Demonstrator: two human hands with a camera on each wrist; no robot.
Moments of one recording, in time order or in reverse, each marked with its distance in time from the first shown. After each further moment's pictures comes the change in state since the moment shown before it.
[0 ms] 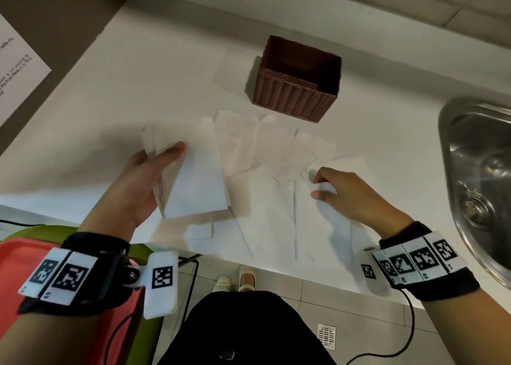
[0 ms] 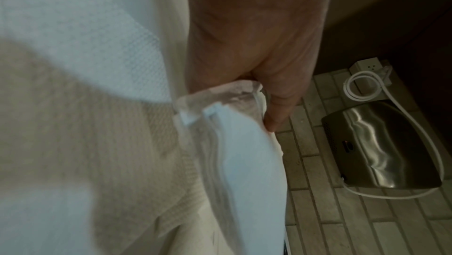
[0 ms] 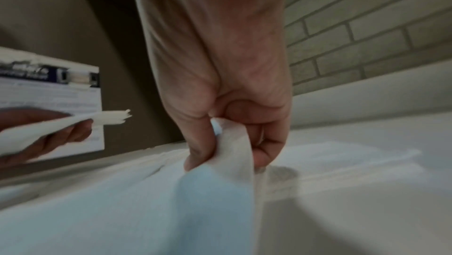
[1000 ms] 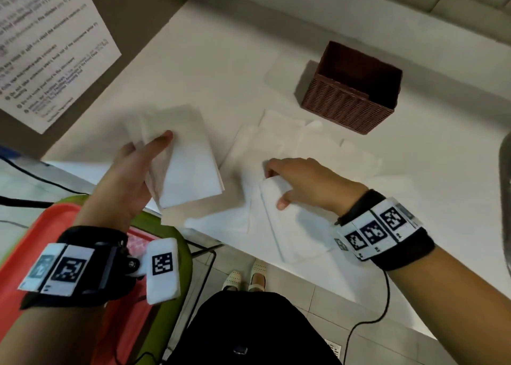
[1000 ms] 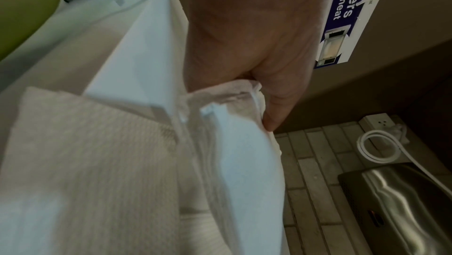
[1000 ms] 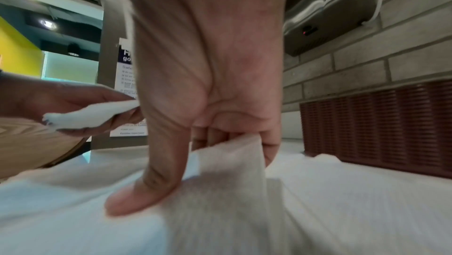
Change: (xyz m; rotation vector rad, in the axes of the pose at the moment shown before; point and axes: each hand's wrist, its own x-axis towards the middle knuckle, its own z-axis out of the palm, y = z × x) left_hand -0.006 0.010 -0.075 -0.094 0.213 0.055; right_hand 0.051 -0.120 0.029 -0.285 -0.305 -0.445
